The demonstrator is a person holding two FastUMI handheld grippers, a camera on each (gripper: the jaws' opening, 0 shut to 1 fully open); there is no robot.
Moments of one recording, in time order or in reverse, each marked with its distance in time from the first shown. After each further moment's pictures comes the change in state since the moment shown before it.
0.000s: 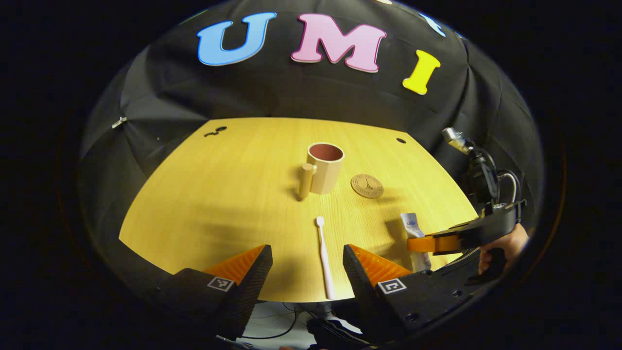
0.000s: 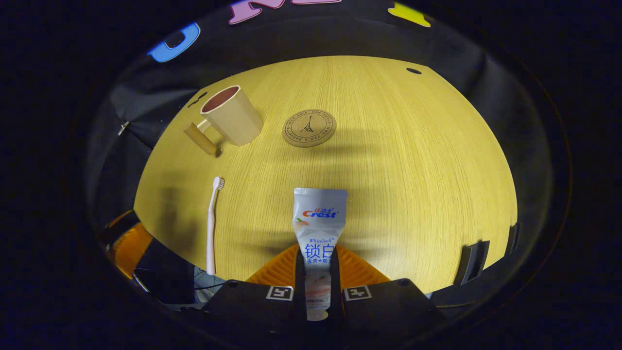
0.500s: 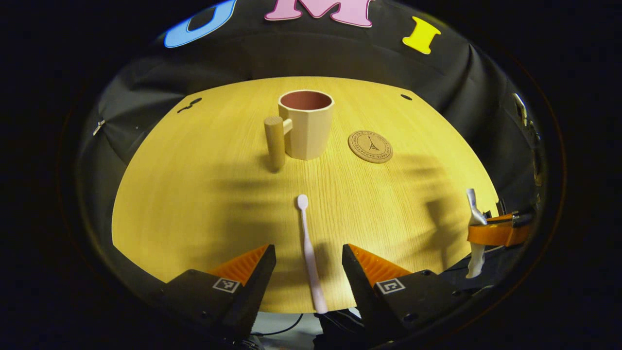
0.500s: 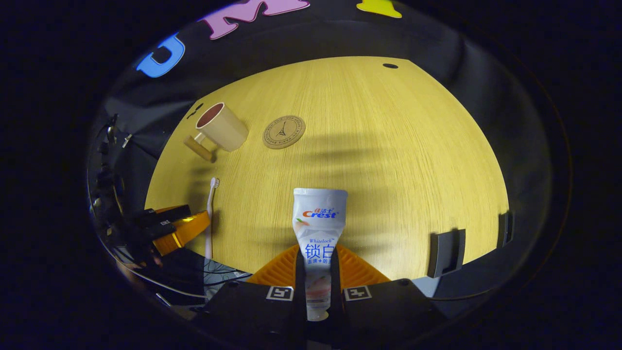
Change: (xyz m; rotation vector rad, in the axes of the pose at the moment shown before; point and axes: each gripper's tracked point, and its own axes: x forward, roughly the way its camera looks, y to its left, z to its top) left arm 0.077 -0.020 -0.032 0.052 0.240 0.027; right arm -0.037 -0.048 -0.007 0.071 0.014 0.022
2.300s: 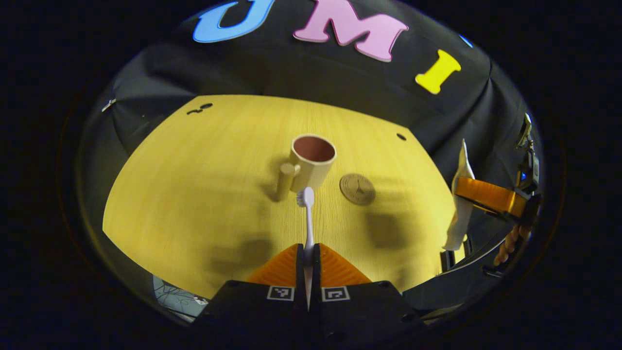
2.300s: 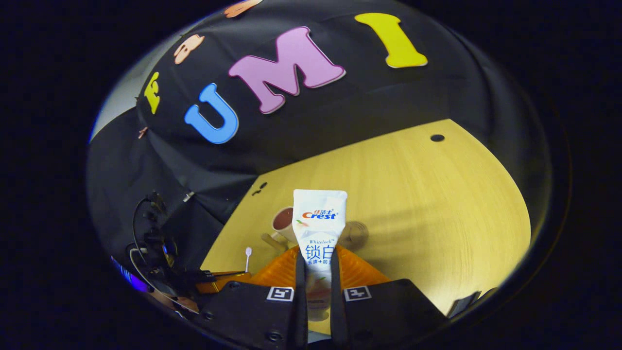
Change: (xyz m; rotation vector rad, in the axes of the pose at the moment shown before) left arm -0.088 0.009 0.062 -0.189 -0.221 -0.111; right arm -0.065 0.098 0.175 -0.024 -0.510 0.431
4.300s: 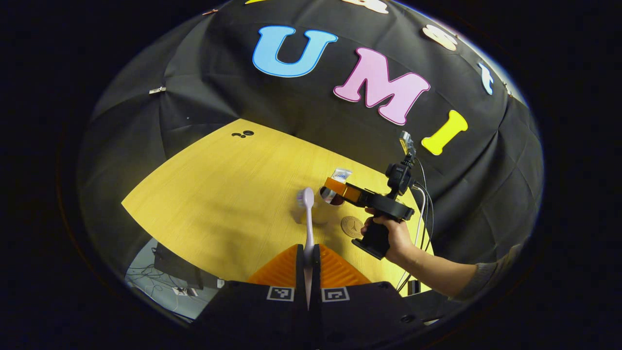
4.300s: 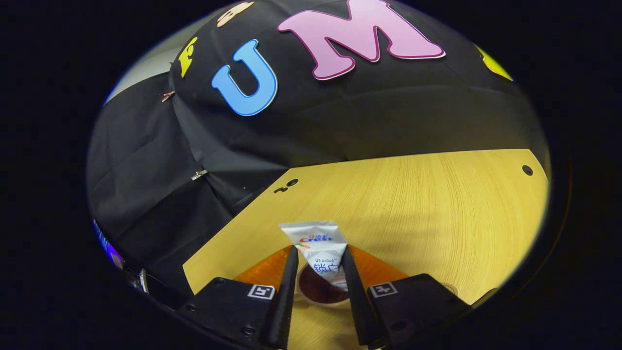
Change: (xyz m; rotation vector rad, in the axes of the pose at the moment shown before) left arm -0.117 0.026 0.023 -0.179 -0.204 0.022; right arm 0.218 0.067 -0.030 -0.192 0.031 0.152
